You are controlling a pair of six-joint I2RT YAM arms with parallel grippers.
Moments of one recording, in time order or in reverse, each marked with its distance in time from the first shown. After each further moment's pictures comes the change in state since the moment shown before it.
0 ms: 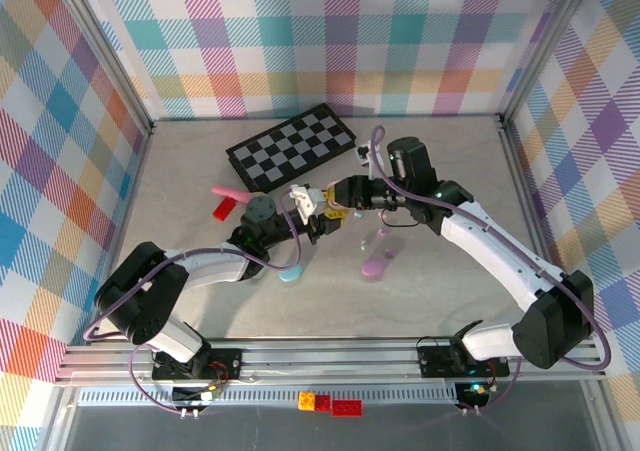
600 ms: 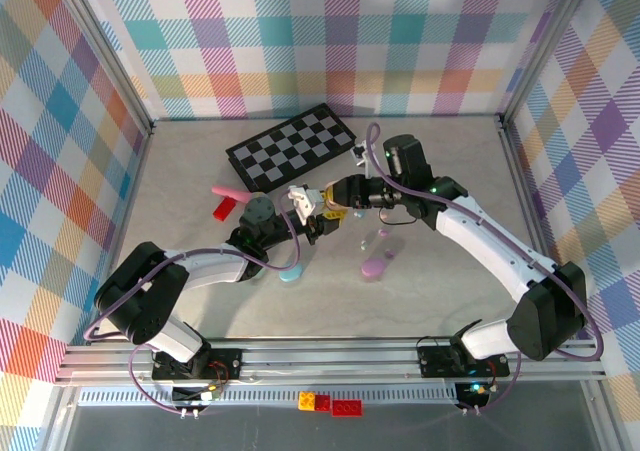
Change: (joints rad) left arm 0.006 0.000 -0.017 0.006 -0.002 0.000; right arm -0.006 0.054 0.018 -0.002 -0.047 0.004
